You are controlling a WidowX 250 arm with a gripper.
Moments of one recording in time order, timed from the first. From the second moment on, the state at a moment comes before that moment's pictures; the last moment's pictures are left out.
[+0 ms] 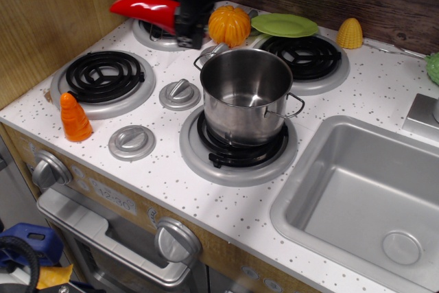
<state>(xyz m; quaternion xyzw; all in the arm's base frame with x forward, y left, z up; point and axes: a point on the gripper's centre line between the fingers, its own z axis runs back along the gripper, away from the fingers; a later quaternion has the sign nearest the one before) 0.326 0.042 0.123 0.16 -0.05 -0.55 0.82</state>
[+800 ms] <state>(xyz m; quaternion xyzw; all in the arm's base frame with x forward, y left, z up) 0.339 -0.025 0.082 0.20 -0.09 -0.59 0.78</state>
